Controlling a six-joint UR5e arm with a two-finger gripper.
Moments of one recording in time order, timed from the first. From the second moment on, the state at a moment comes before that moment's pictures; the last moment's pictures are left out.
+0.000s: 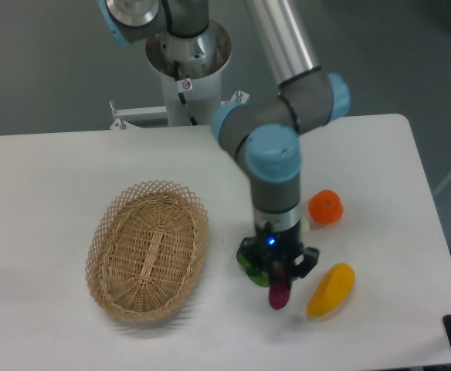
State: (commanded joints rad) arm 2.36 -2.10 -1.60 -0.67 1.58 0.65
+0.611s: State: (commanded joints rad) arm 2.29 -2.17 -1.60 -0.67 1.66 0.65
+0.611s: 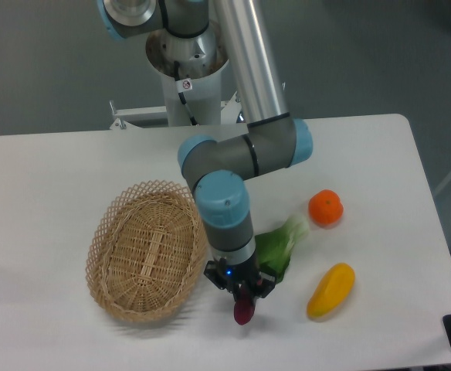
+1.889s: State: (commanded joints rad) arm 2.39 -2.05 -1.42 -0.68 1.67 0.69
